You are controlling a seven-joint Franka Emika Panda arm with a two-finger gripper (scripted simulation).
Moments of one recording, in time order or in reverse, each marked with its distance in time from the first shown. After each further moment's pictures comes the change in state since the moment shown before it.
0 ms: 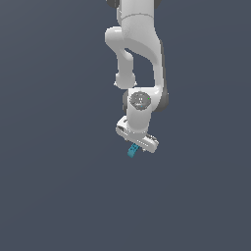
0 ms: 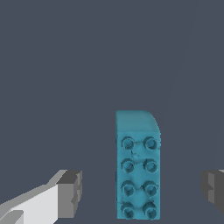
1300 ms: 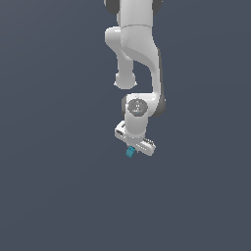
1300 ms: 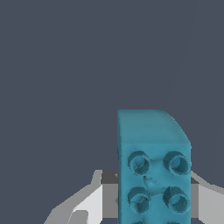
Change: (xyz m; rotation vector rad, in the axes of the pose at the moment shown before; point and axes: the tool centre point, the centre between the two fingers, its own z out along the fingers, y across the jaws) arm 0.006 0.005 0.026 -0.001 -0.002 0.001
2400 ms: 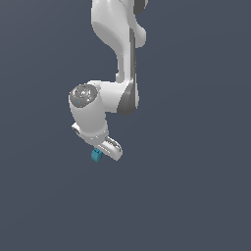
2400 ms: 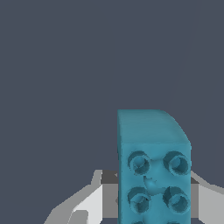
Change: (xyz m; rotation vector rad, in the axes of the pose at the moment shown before) arm 0.130 0.085 -0.098 0.001 0.002 0.003
